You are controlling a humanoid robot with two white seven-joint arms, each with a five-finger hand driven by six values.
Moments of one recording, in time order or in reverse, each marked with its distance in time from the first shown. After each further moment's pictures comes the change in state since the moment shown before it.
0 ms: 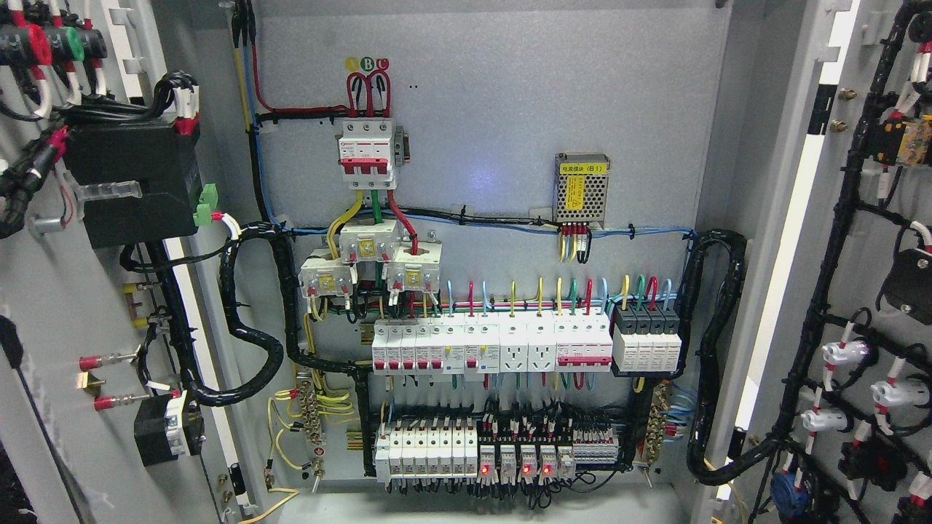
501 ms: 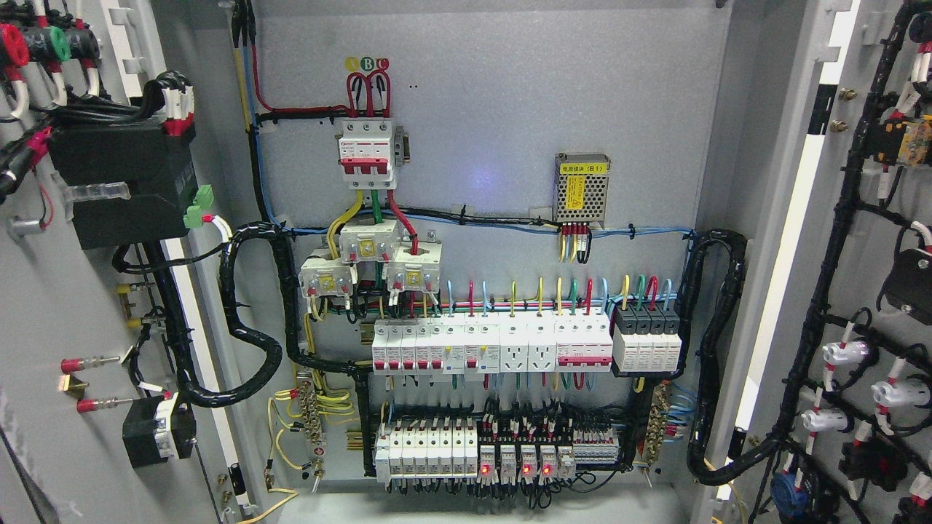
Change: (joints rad) left arm 0.000 0.000 0.000 -0.003 0.000 0.000 0.000; right arm -0.024 0.006 0.035 0.014 0.000 0.000 0.000
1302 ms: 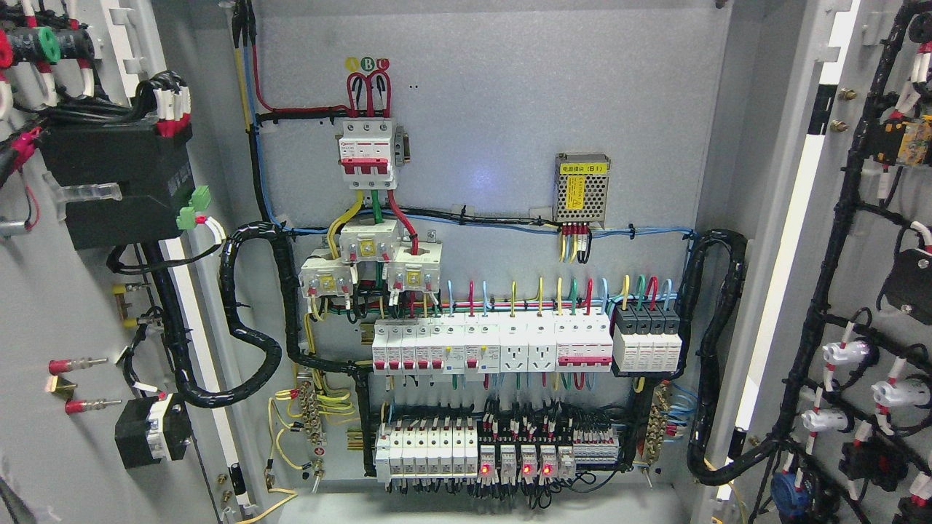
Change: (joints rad) left arm 0.001 0.000 0.000 -0.001 0.000 0.000 0.000; right arm 0.005 -0.007 -0.019 0.004 -0.001 -0.005 -0.004
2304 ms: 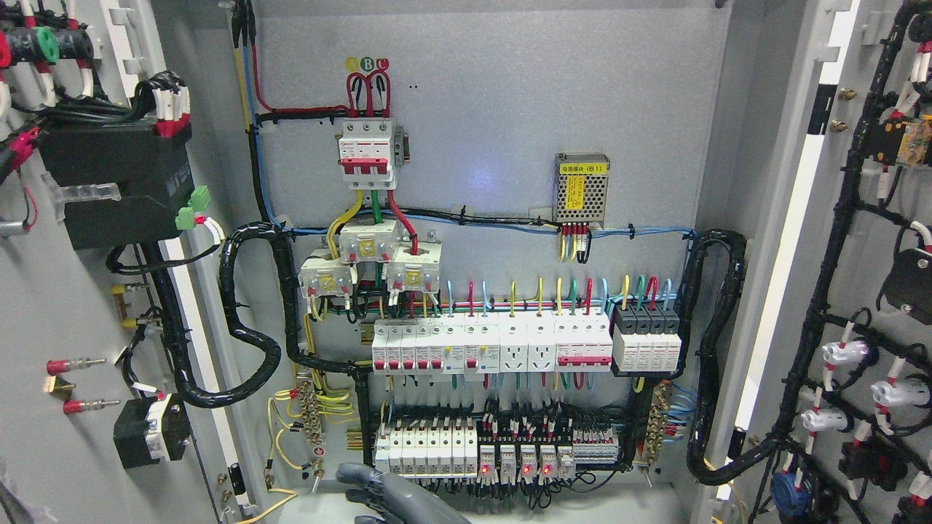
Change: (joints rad) left arm 0.000 0.000 0.000 -0.004 0.000 0.000 0.000; right arm 0.263 -0.137 -0.181 -0.233 -0.008 -0.009 -0.600
